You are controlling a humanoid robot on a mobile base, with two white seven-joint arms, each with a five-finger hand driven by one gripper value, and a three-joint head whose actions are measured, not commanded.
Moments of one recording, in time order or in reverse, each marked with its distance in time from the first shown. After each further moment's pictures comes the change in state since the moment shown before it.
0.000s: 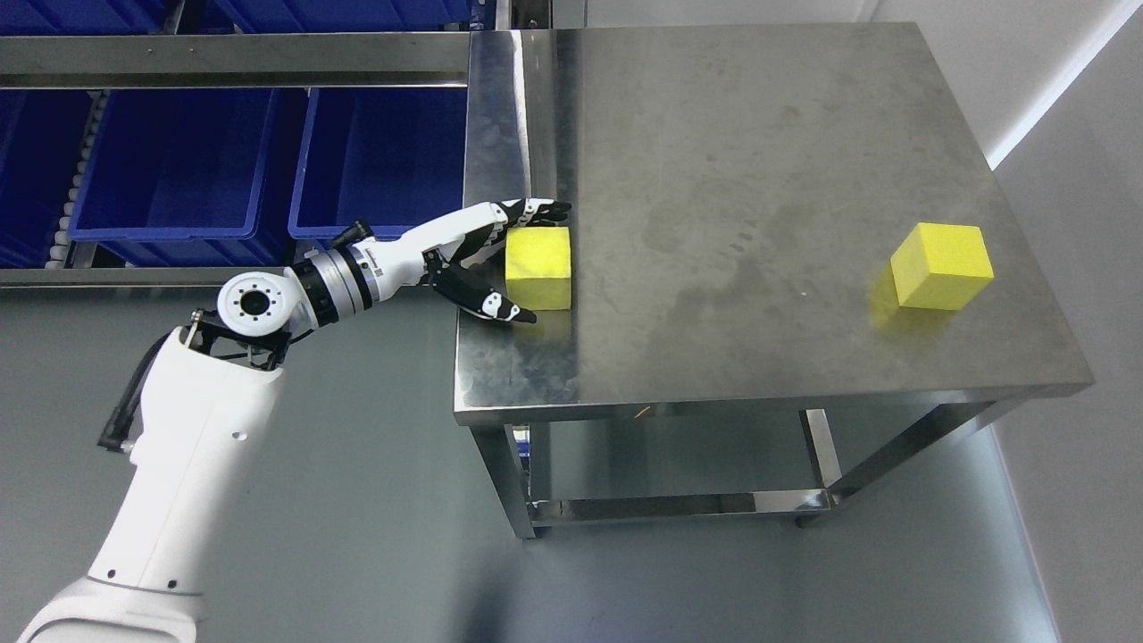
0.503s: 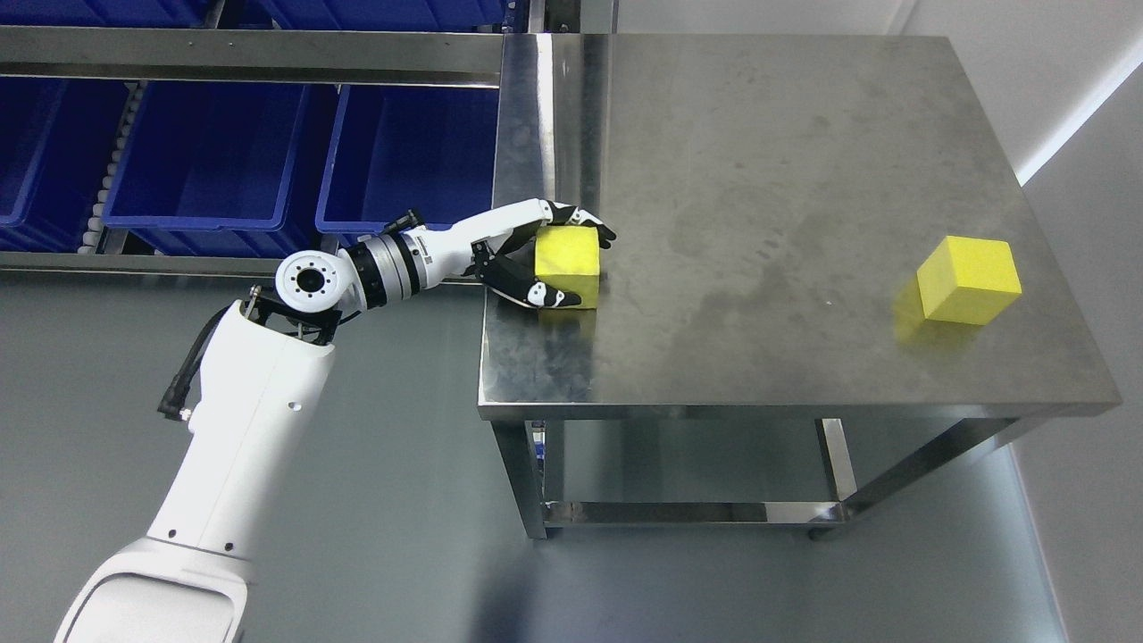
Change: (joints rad) left arm -0.054 -0.101 0.012 0.131 -0.055 -0.026 -0.059; right arm 0.000 0.000 0.000 0.000 0.000 0.000 0.000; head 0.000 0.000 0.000
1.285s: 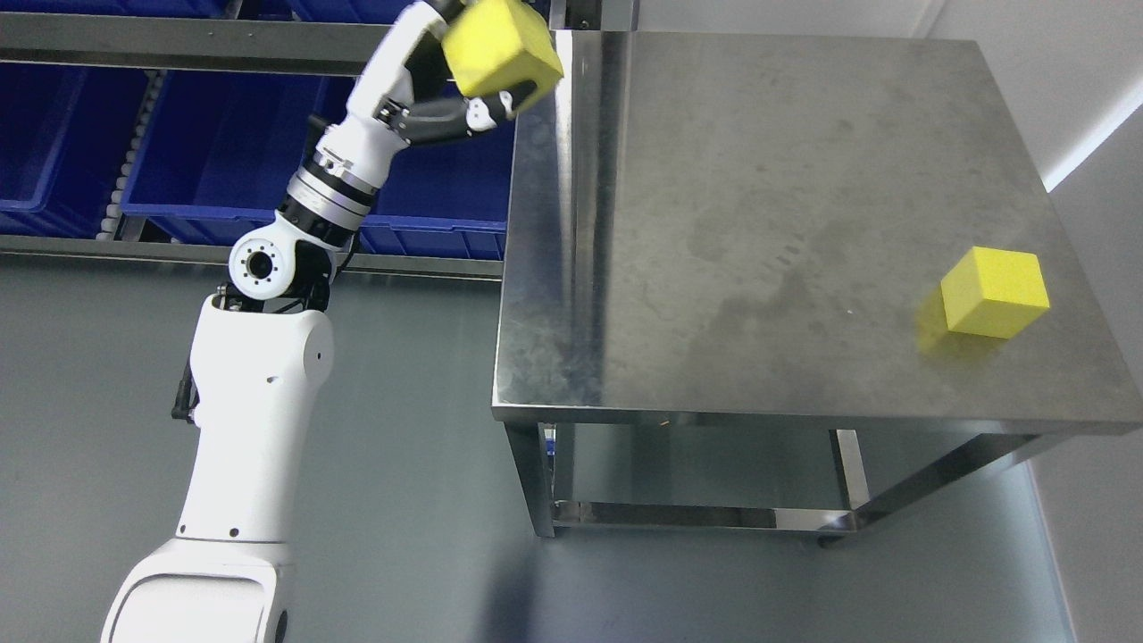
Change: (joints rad) left arm -0.014 -0.091 0.240 -0.091 0.325 -0.352 0.418; right arm 0.000 0.000 0.000 0.000 0.000 0.000 0.000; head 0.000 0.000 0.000
